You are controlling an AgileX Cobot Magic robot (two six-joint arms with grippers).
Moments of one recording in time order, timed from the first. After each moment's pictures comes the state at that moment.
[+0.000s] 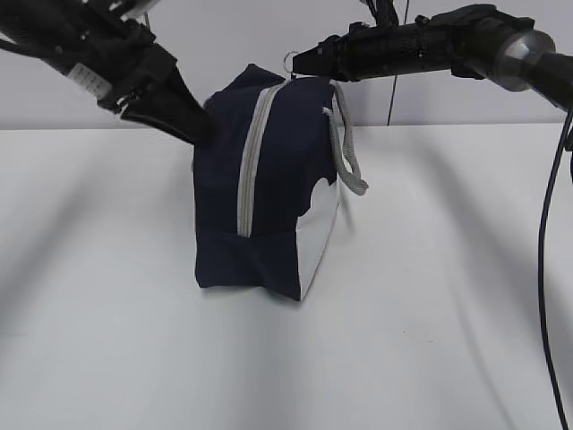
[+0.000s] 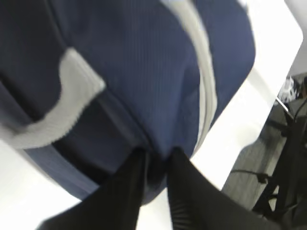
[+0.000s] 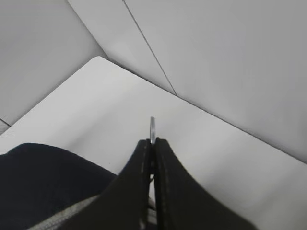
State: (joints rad) left arm -0.23 1.83 -1.57 -0.75 1.21 0.72; right arm 0.08 2.59 -2.44 -1.88 -0.89 2.03
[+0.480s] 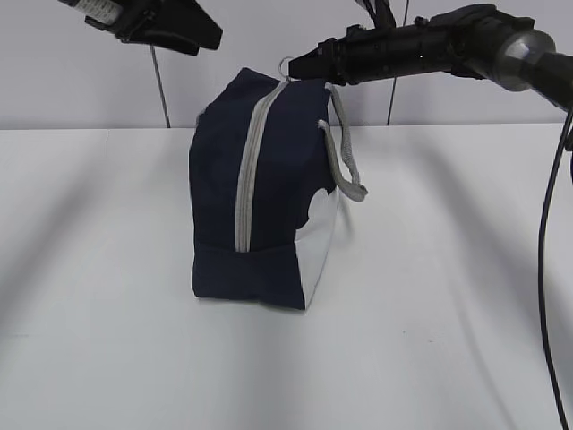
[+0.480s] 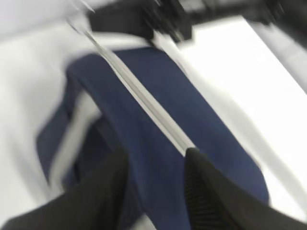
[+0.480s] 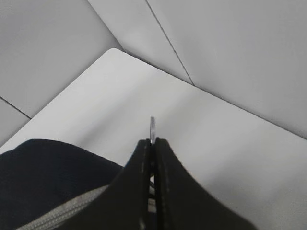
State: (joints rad) left arm -0.22 1.82 -1.71 -0.77 1.00 0.62; right arm 0.08 2.59 -2.44 -1.88 -0.95 2.07
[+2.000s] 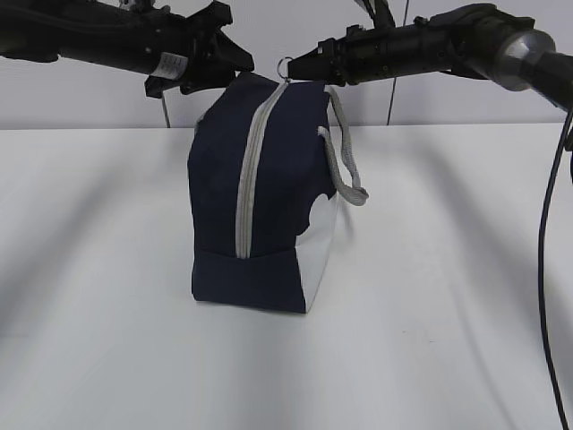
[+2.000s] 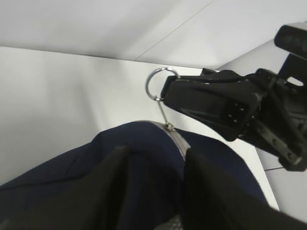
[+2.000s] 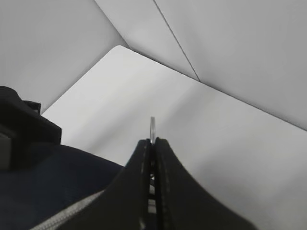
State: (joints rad) left arm -0.22 2.09 -1.71 -1.22 0.68 0.67; right arm 0.08 2.59 -2.44 -1.88 -0.97 2.09
